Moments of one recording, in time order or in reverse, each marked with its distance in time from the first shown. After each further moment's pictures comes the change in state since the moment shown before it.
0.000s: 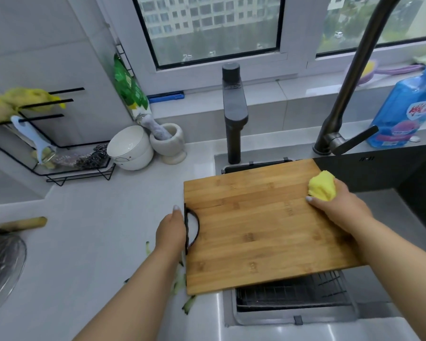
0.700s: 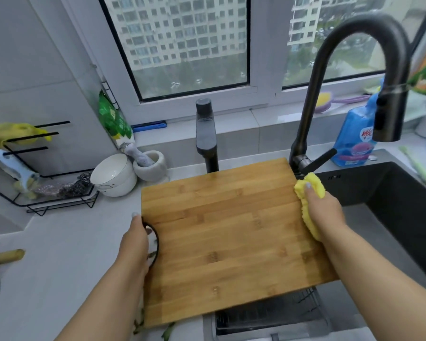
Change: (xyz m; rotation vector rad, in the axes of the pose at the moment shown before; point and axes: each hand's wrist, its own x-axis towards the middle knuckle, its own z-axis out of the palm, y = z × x) left_hand -0.007 0.035 -0.029 -0.427 -0.045 -0.152; right_hand -0.035 -0.022 -0.038 0.581 0.203 0.030
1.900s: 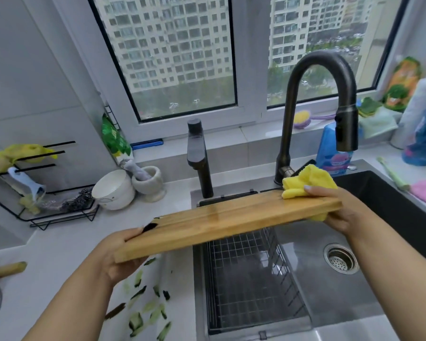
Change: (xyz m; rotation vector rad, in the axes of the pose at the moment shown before) left_hand -0.065 0.044 -0.032 -0.232 -0.433 -0.118; right_hand -0.006 -0.009 -0.083 0.753 -0.555 0.012
